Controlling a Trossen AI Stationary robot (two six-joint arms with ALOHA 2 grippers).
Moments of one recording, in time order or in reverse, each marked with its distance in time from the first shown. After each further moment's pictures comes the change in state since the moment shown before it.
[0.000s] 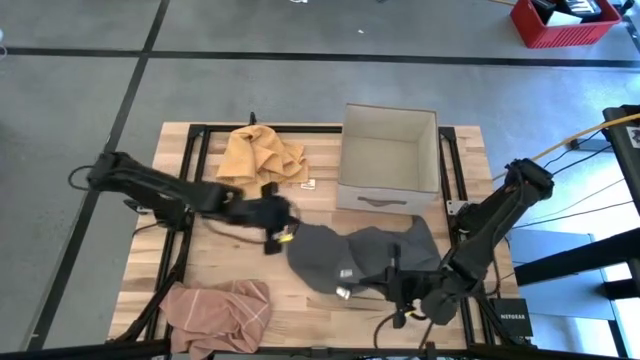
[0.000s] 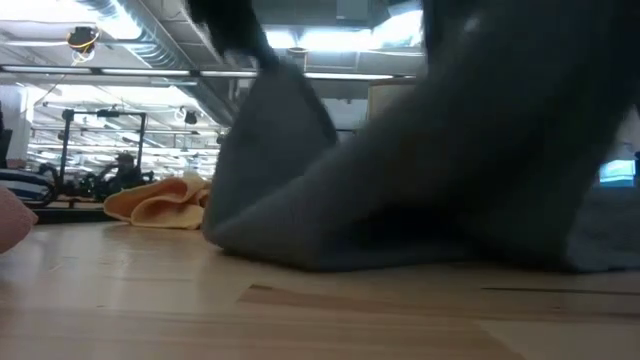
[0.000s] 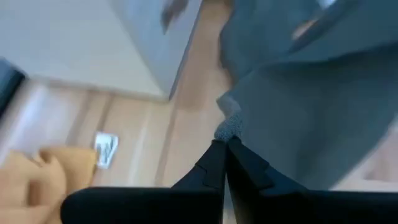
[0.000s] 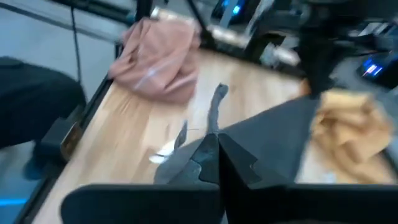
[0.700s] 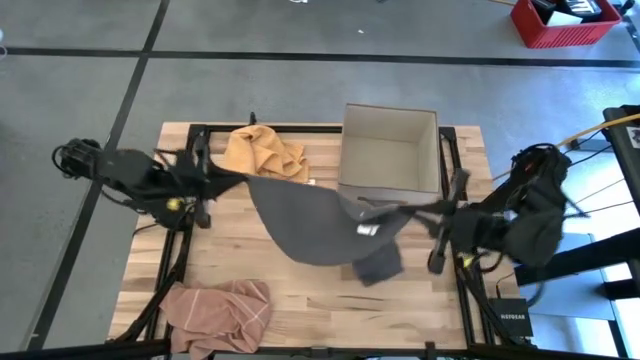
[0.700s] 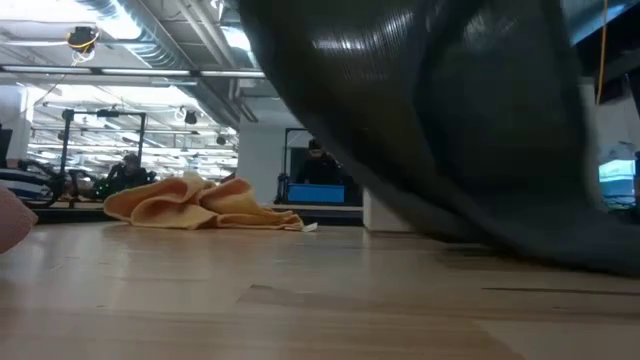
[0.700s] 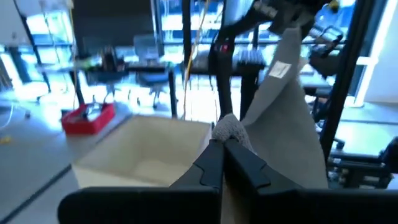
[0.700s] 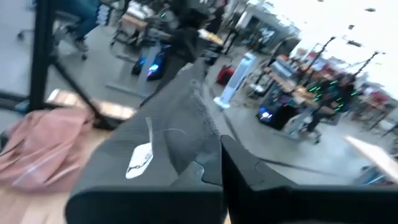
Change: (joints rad) left arm -0.176 -0.442 0.163 0.116 -0.278 0.184; right arm 0.000 -0.127 0.593 -0.376 0.339 -0.337
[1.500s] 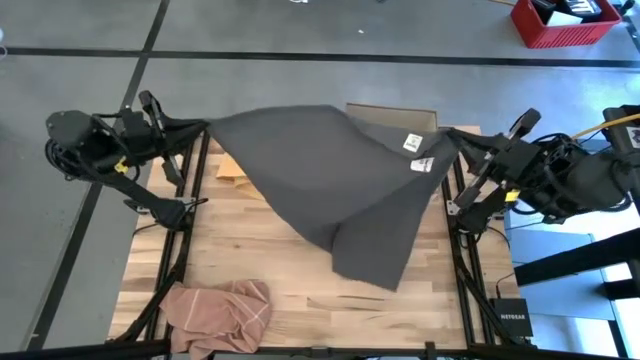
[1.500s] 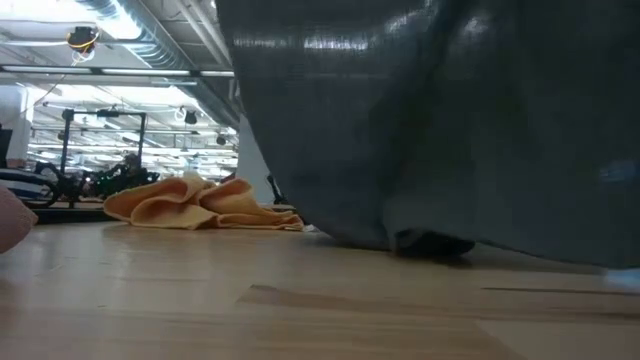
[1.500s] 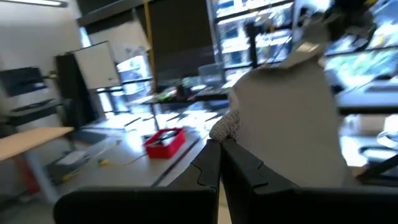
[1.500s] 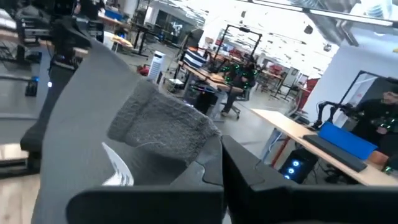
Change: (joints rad) left arm -0.001 -0.023 0.256 -0.153 -0.285 0.267; right arm 0.000 -0.028 0.258 -0.068 0.384 -0.128
